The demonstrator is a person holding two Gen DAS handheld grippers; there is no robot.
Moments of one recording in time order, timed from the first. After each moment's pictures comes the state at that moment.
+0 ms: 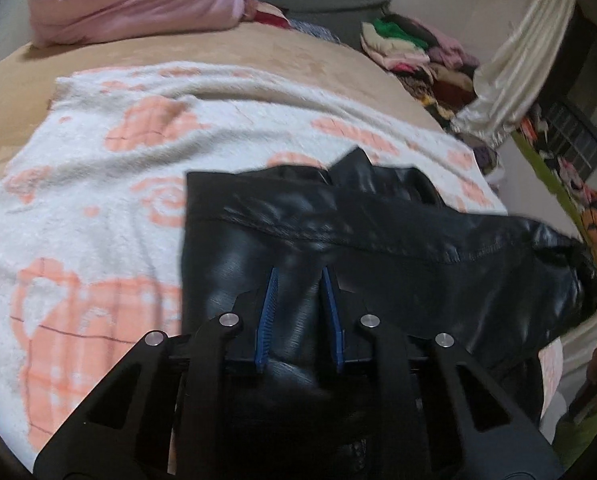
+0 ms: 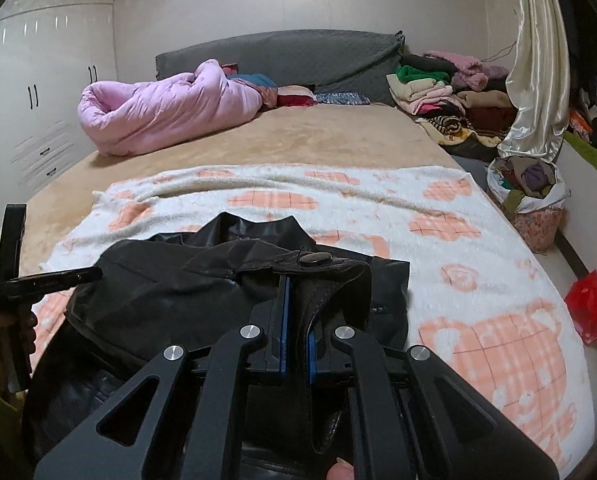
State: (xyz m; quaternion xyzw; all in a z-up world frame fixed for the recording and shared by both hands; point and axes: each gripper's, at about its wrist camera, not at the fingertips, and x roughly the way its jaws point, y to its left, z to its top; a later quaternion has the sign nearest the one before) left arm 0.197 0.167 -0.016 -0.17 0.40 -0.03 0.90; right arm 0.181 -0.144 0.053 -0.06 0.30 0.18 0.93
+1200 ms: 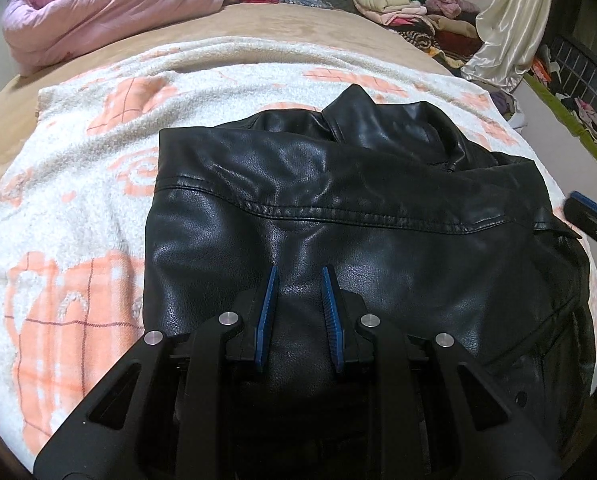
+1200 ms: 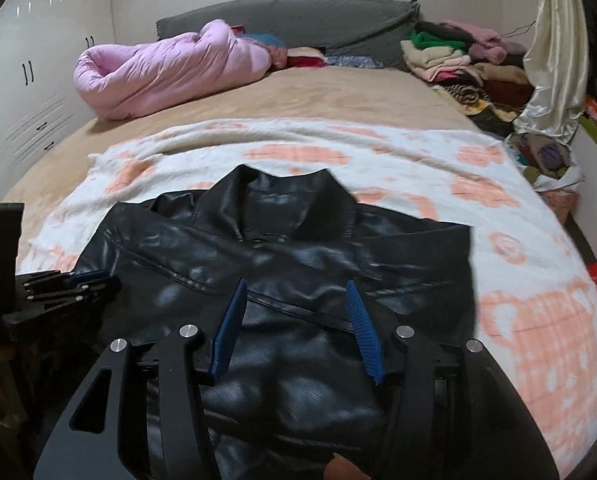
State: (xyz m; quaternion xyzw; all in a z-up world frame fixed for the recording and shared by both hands) left arm 0.206 0.135 -0.049 -0.09 0.44 0.00 0.89; right arm 0.209 -0.082 -0.001 -0.07 0.37 0.18 0.91
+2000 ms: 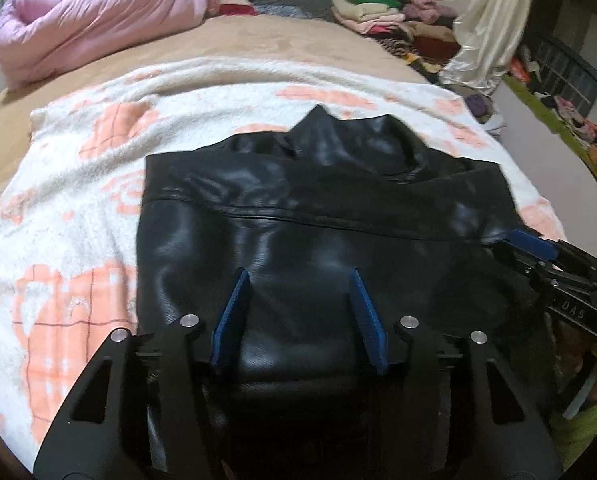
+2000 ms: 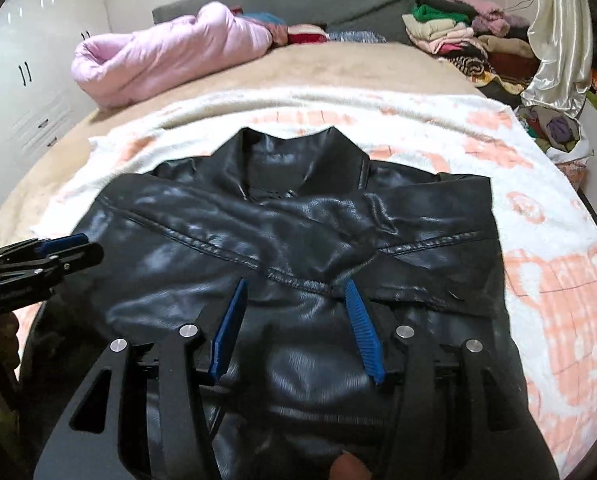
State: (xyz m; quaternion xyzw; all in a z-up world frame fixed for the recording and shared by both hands) left arm 0.189 0.117 -0.017 -0.08 0.42 -0.05 0.90; right arm 0.195 -0.094 -0.023 -0.05 0.40 0.19 0.90
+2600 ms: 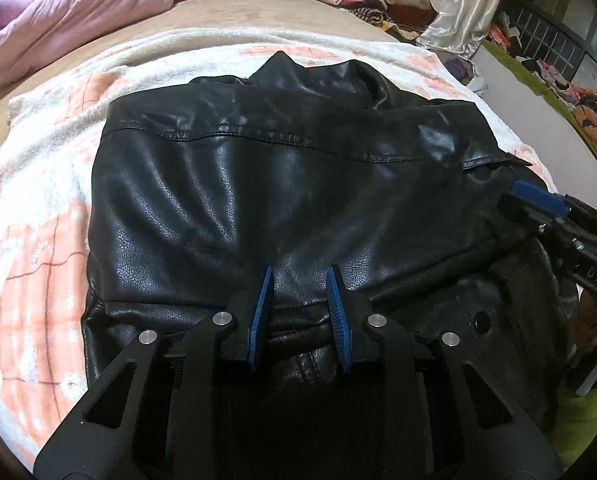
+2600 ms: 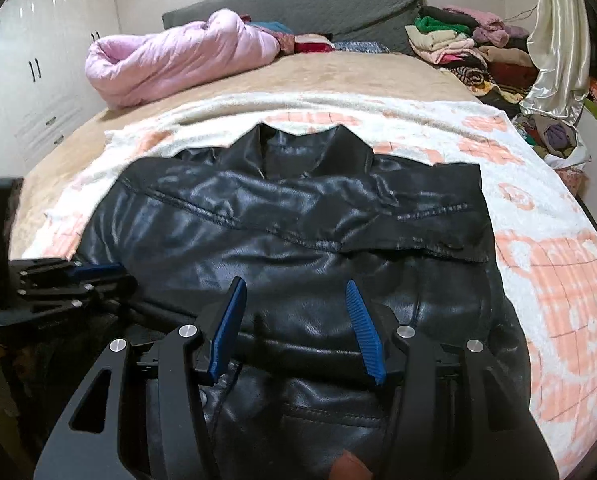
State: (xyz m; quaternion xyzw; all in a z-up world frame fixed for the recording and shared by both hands) left arm 0.166 0.090 -0.053 -0.05 0.46 -0.08 0.88; right arm 0.158 -0.092 -0.030 -0.06 0.39 0.19 0.90
